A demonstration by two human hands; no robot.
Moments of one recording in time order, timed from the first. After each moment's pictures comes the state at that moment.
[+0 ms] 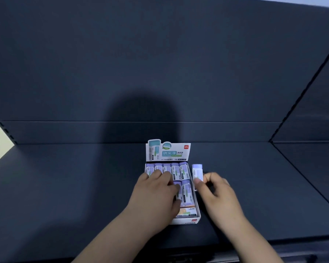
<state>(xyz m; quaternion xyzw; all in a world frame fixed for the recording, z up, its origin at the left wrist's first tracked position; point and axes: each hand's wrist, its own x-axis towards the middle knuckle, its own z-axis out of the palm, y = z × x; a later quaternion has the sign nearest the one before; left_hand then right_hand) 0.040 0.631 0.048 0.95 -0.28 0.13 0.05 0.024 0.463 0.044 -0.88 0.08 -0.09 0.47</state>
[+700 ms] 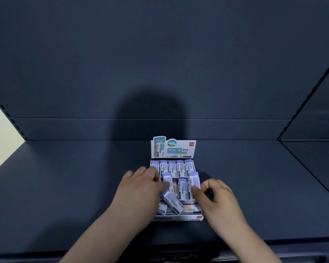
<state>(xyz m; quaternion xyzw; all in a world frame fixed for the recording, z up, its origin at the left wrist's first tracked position) 0.037 0.664 0.052 0.96 -0.25 0.12 0.04 0.015 0.471 0.034 -0.91 0.04 -0.09 0.41</state>
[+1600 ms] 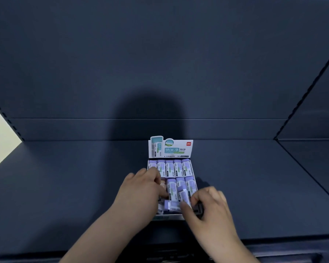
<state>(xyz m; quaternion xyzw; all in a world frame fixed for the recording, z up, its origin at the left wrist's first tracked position) 0.034 0.654 0.068 0.97 -0.22 0.00 0.07 -0.006 0.483 0.014 -0.92 -0.02 -0.15 0.36</state>
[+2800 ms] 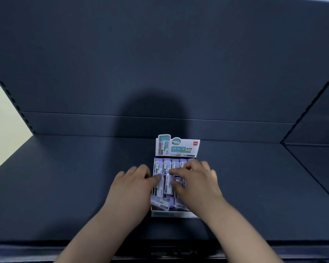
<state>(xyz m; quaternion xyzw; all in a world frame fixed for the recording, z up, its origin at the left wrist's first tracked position) 0.029 0.682 0.048 0.97 -0.19 0.13 0.04 0.041 0.512 0.062 -0.98 -0.09 -0.03 0.16</state>
